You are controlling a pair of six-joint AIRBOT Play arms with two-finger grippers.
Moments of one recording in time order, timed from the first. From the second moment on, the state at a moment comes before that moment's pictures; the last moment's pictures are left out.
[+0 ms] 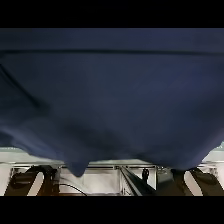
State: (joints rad) left arm 0.08 -0.46 1.68 1.55 -1.38 -1.51; right arm -0.21 -0.68 1.97 -1.27 1.65 1.55
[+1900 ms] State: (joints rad) left arm 0.12 -1.73 1.63 1.05 -1.25 -1.40; right arm -0.26 -1.78 1.70 -0.99 1.31 1.36
